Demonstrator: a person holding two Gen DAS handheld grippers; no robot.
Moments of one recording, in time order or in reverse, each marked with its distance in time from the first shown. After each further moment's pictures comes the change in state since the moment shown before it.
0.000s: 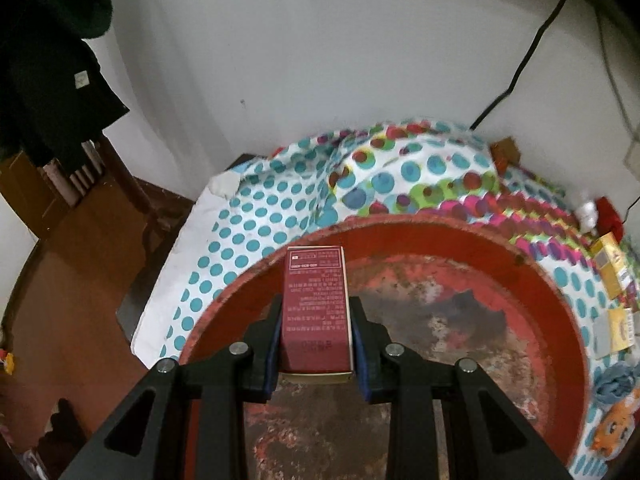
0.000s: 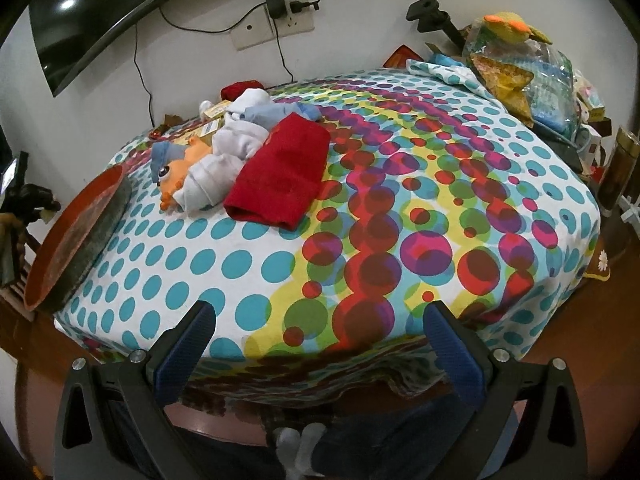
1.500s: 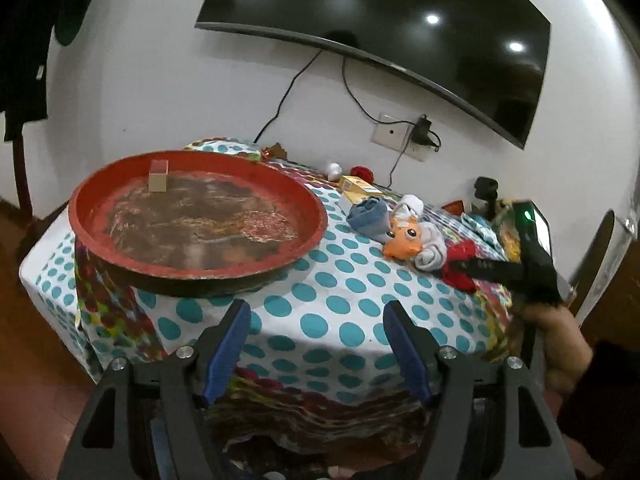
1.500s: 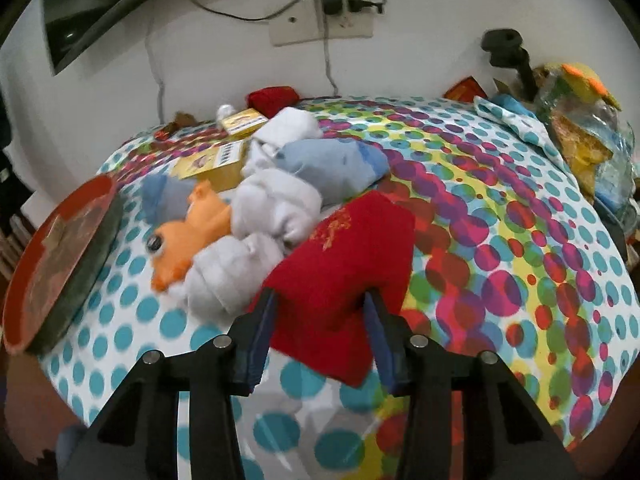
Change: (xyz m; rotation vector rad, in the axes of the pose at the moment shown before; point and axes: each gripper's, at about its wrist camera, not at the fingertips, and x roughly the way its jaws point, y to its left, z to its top) left arm -0.175 -0.020 -0.282 0.083 -0.363 -0.639; right arm 0.080 0.052 0.083 -0.109 -0.006 0.019
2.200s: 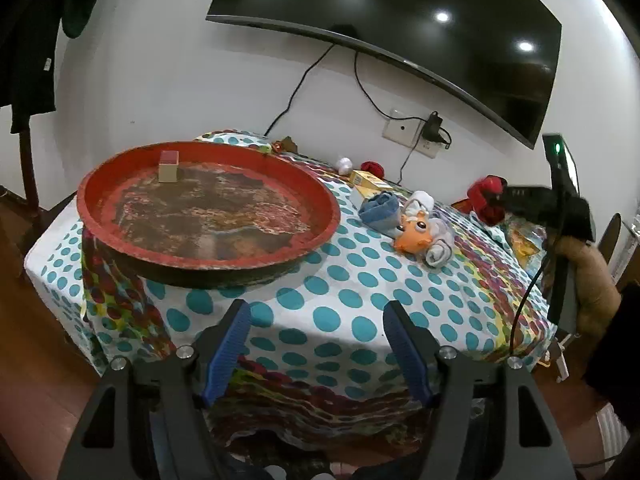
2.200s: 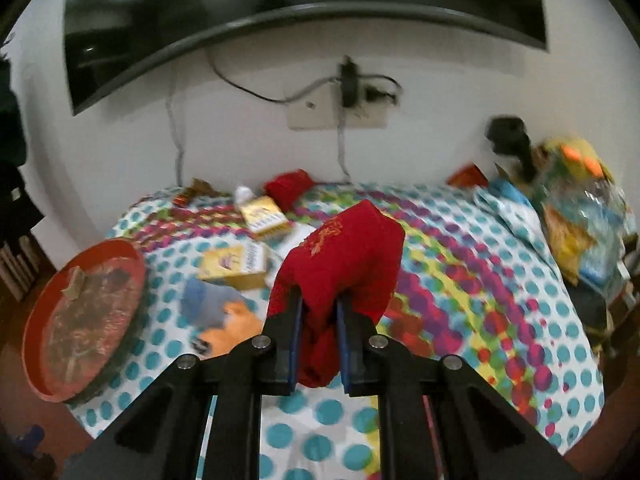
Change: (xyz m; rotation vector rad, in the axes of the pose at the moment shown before) left arm 0.001 0.005 -0.003 -0.034 0.021 0.030; right arm -0.062 0.029 0.072 -0.091 -0.179 0.007
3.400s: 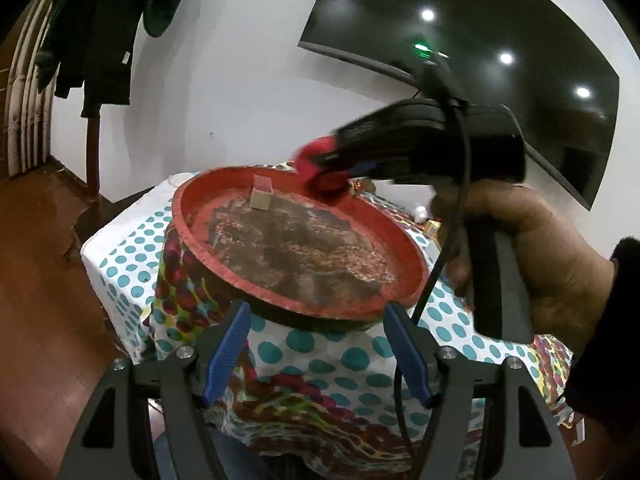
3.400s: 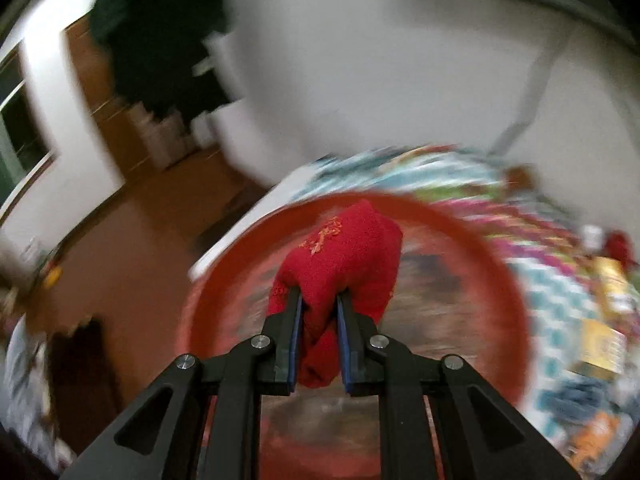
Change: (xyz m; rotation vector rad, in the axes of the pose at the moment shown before) left arm -0.021 0.056 0.015 -0.159 -0.113 0.199; right arm 0.056 0.341 -0.012 -0.481 0.264 0.646
